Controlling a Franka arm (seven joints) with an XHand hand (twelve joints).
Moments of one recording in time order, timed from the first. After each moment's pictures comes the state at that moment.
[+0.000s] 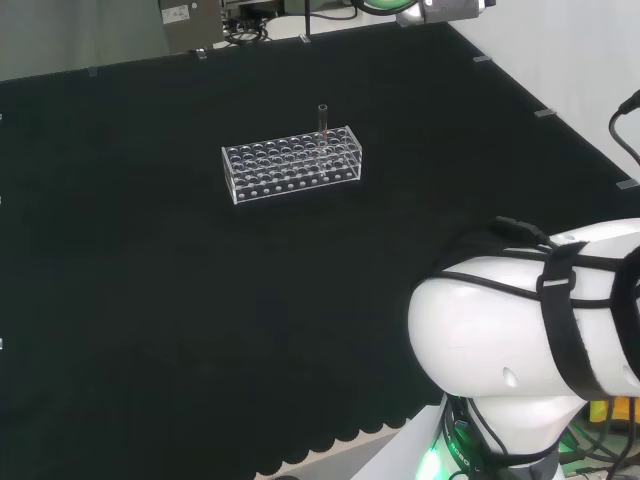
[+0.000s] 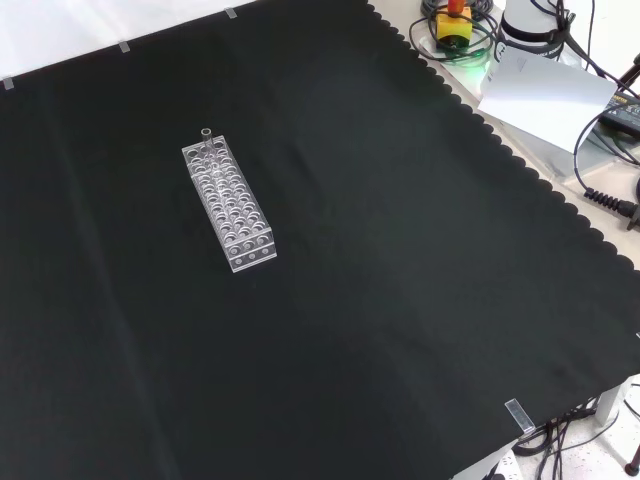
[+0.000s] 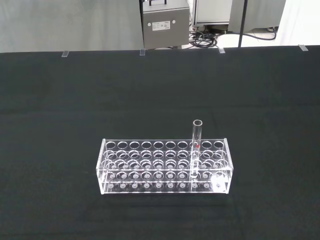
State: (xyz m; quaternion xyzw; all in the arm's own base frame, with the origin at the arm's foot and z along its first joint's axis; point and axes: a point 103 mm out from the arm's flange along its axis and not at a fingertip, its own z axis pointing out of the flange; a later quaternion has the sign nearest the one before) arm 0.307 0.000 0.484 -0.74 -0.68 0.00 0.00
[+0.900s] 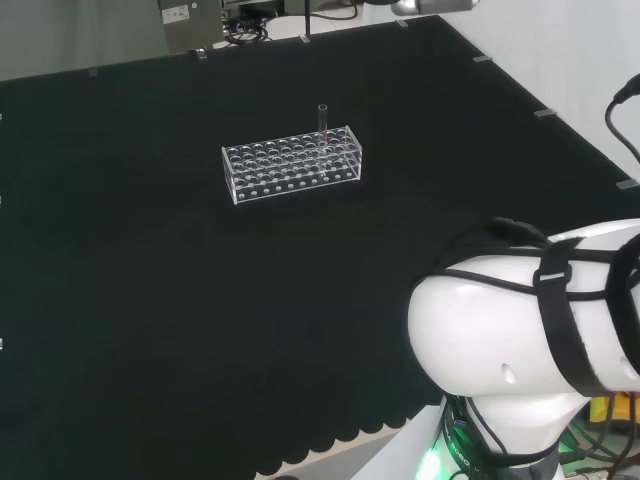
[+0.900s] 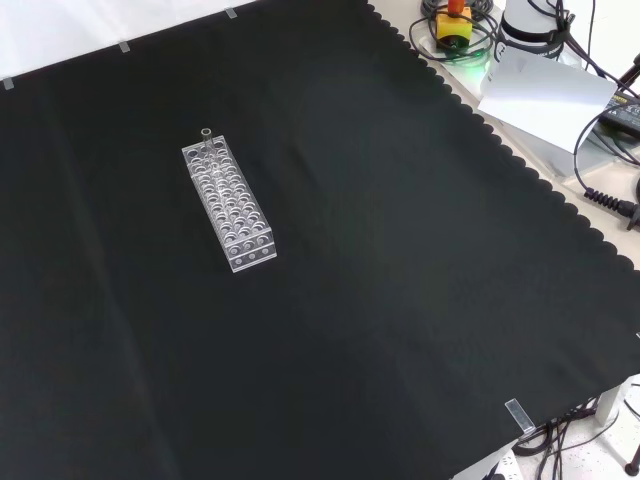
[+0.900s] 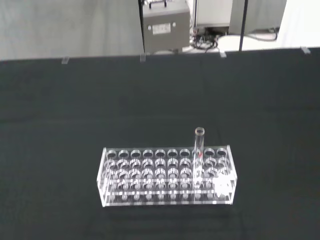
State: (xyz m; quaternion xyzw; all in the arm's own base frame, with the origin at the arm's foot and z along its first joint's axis) arm 0.322 -0.003 0.488 -0.74 -0.67 -0.01 0.00
